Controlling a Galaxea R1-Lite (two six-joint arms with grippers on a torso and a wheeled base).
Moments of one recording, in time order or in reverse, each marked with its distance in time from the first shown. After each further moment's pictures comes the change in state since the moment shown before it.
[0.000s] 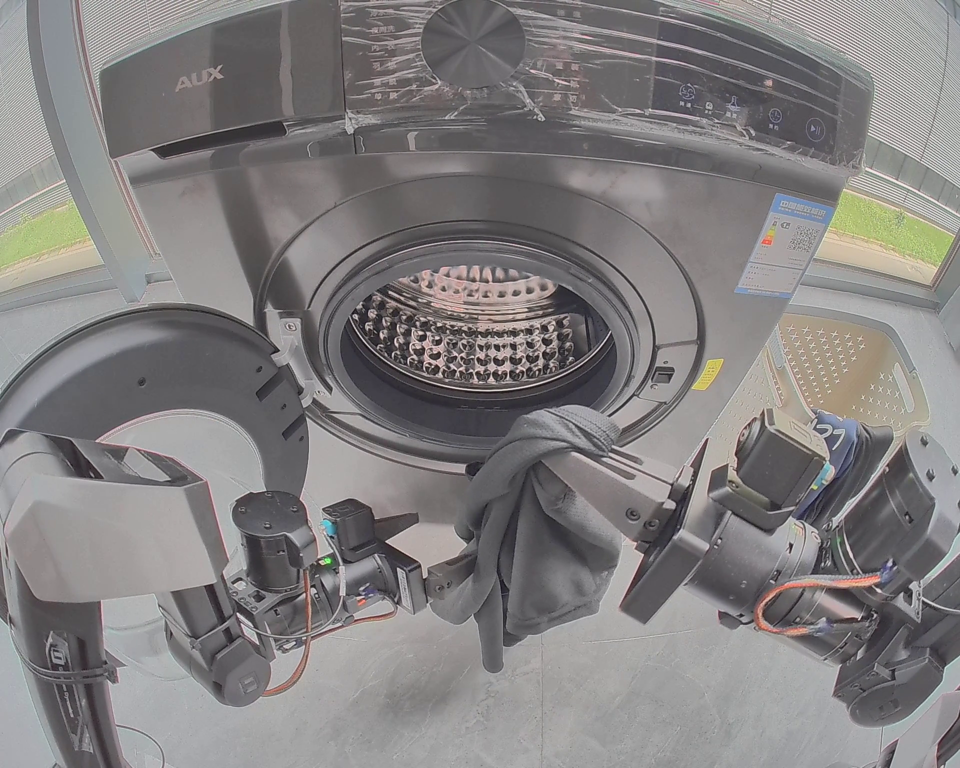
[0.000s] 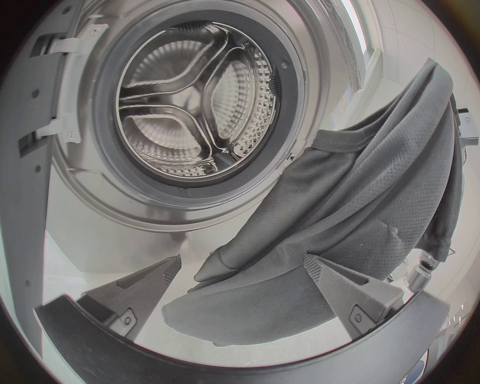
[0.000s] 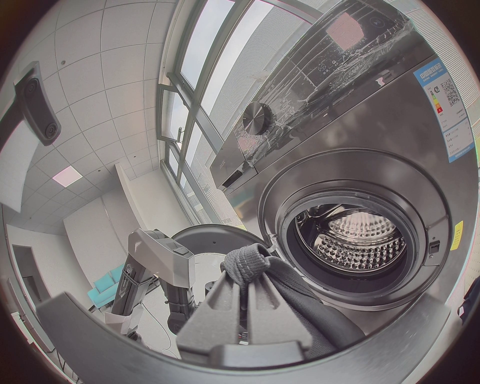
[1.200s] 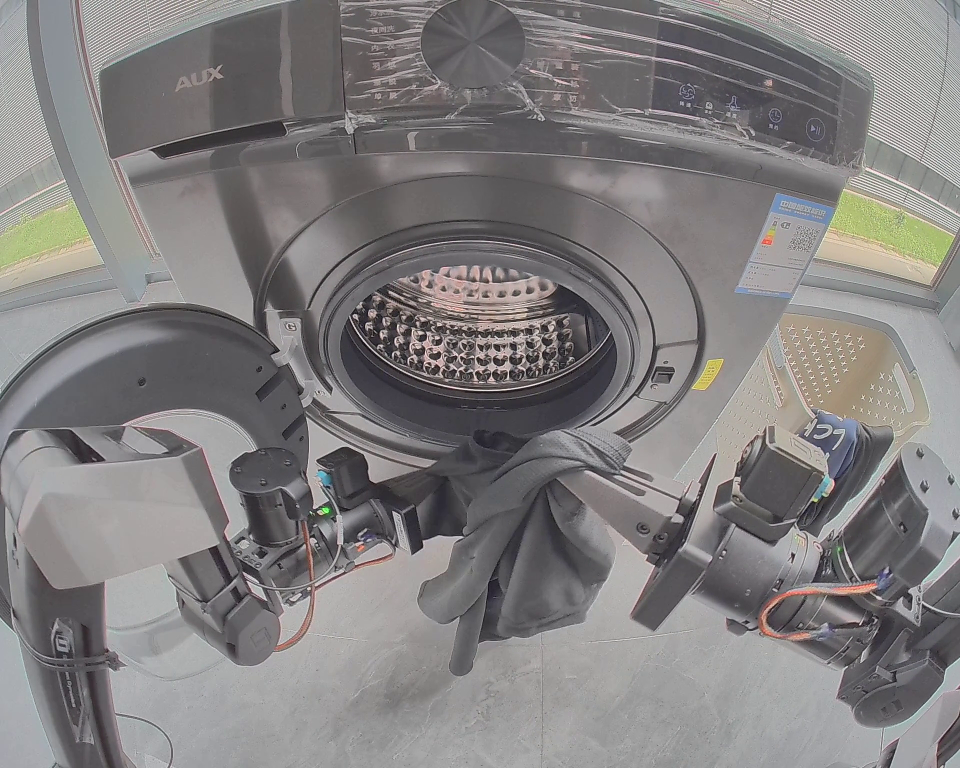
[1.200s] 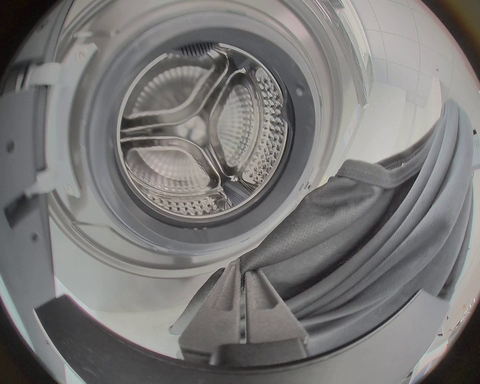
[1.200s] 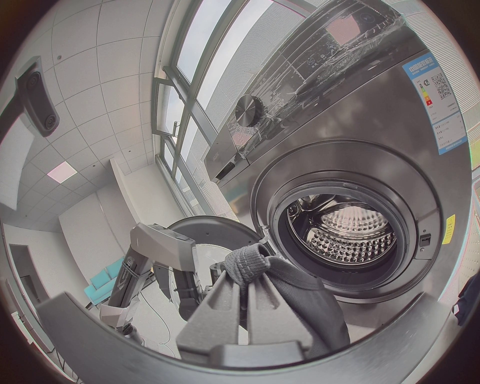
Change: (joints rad) left arm 0.061 0.035 -0.182 -0.001 -0.008 0.040; right arm -0.023 -0.003 0.049 -0.003 -0.006 -0.007
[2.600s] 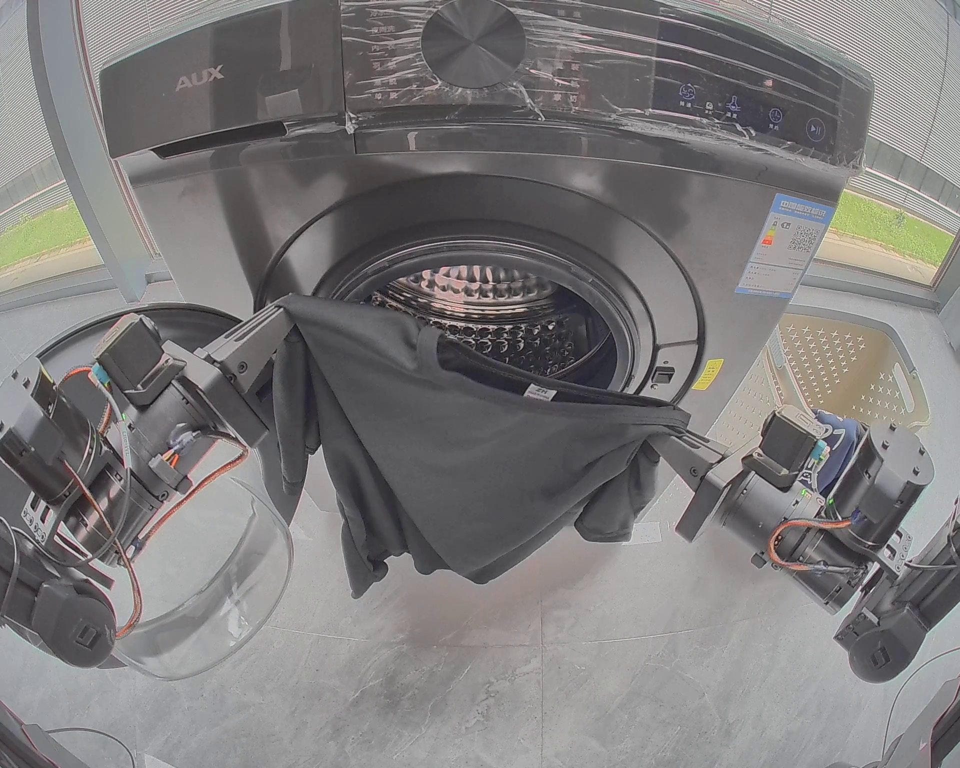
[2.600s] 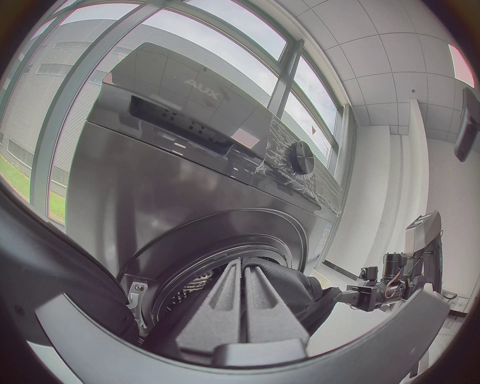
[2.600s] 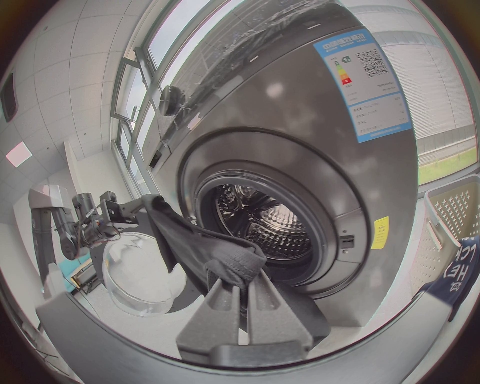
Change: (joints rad) left arm 0.072 -0.629 0.202 0.001 0.038 -0.079; right arm -0.279 0.081 0.042 -0.027 -0.026 -0.033
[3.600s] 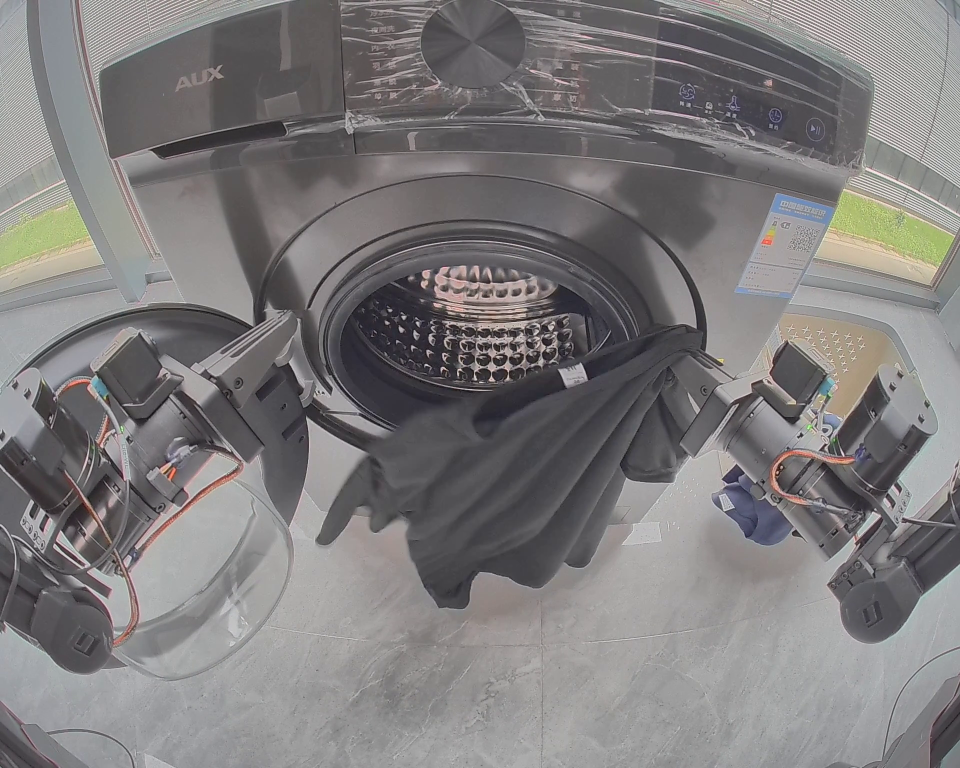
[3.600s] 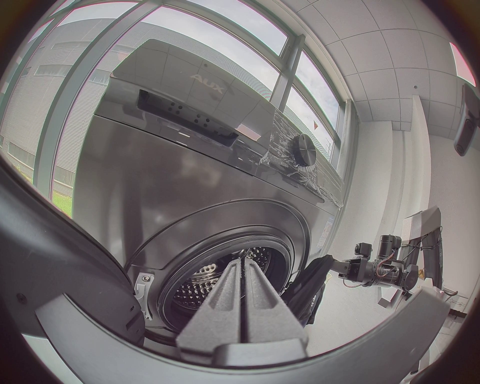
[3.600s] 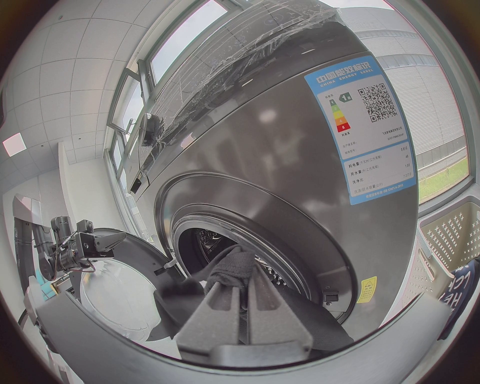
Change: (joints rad) left arm 0.017 -0.003 0.035 0.000 -0.008 0.010; right arm -0.059 0.014 -0.162 -0.001 -0.037 -0.017
